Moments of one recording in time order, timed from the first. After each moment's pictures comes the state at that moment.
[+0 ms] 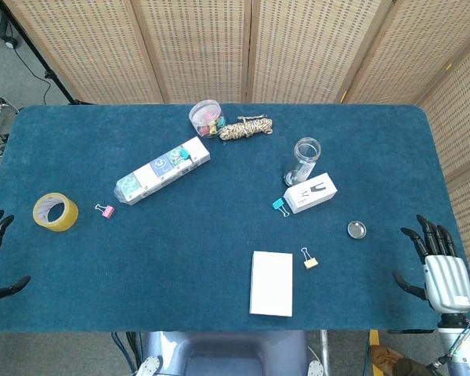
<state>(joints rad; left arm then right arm) -0.05 -0.93 -0.02 -1.86 1.49 1.51 0.03 0.09 -1.14 0.08 -1.68 -1.49 1.49 -0.03</state>
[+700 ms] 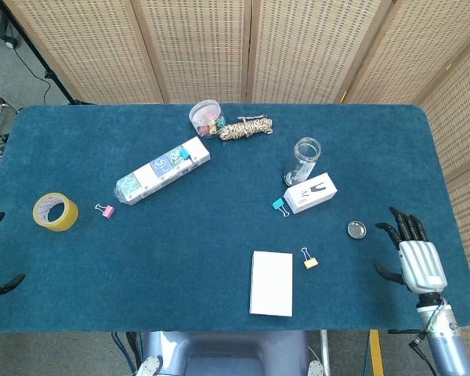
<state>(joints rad) -0.04 -0.90 -0.03 -1.85 1.51 1.53 -0.06 0.21 -1.22 0.12 -1.59 -1.45 1.31 -0.01</state>
